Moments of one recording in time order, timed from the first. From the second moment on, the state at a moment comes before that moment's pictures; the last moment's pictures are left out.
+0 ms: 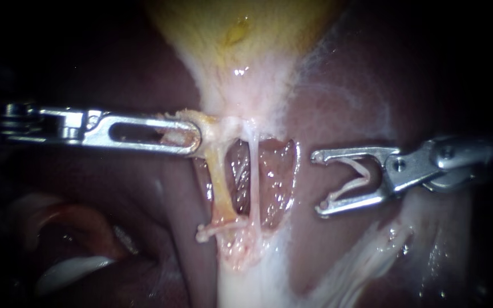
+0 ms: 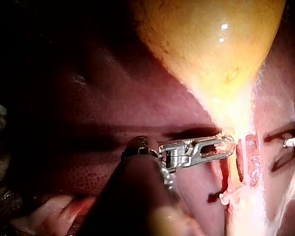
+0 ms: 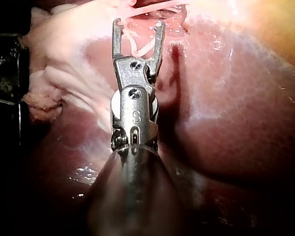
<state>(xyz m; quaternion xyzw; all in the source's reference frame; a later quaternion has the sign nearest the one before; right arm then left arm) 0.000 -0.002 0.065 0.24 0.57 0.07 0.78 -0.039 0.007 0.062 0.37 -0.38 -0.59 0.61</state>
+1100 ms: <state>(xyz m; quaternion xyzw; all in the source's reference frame) 0.014 -0.006 0.074 0.34 0.55 0.15 0.75 -0.039 0.007 0.061 0.37 -0.38 -0.59 0.61</state>
